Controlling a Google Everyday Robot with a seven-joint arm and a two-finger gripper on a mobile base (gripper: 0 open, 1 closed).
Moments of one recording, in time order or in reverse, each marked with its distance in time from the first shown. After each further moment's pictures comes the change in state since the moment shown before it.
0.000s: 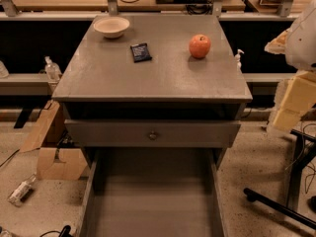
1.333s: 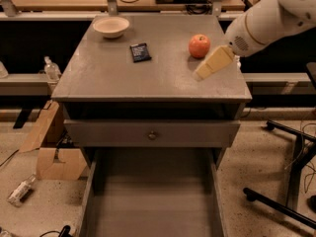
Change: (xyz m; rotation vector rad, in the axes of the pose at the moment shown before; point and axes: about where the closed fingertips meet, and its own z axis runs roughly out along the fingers) arm -0.082 -0.157 0.106 0.189 -0.358 0.371
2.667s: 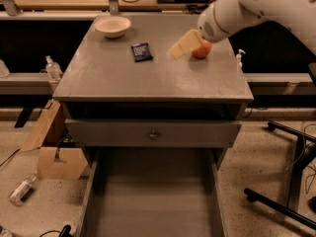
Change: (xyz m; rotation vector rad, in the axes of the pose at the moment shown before) arm -0.066 -0.023 0.048 0.071 -0.084 0.128
